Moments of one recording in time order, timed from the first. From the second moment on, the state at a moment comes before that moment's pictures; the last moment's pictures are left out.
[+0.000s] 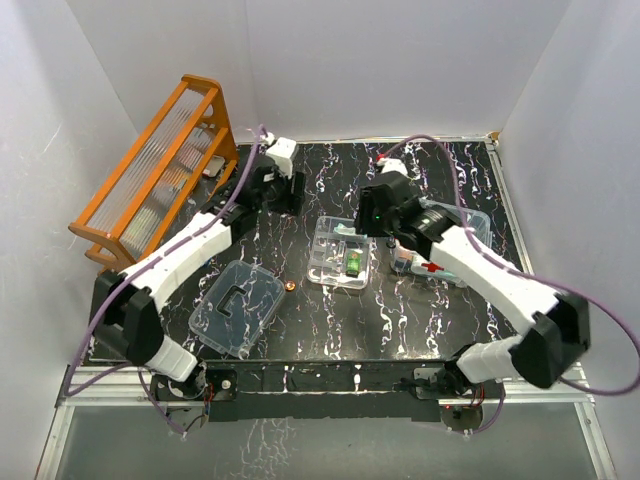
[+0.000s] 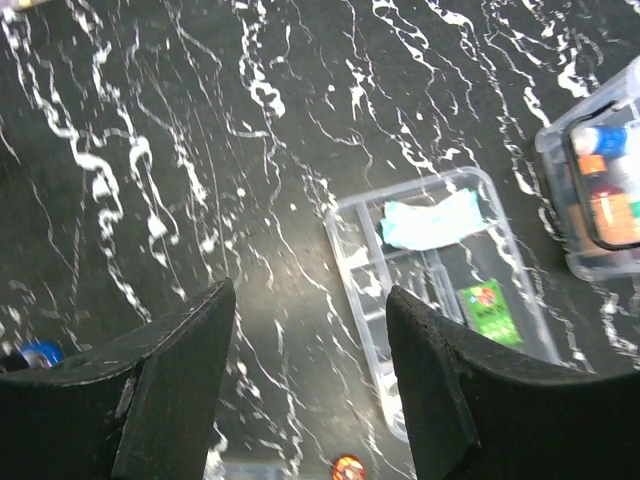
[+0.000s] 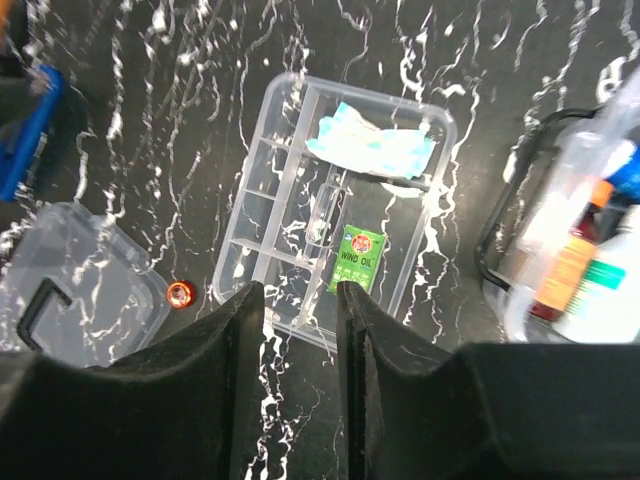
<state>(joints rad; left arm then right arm) -0.55 1.55 1.27 -0.23 -0.03 -0.07 0.62 1.29 1.20 -0.57 0.21 0.52</state>
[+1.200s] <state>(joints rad) -0.54 1.22 0.83 -0.26 0.00 -0.22 0.64 1.94 1.41 -0.51 0.42 0.50</state>
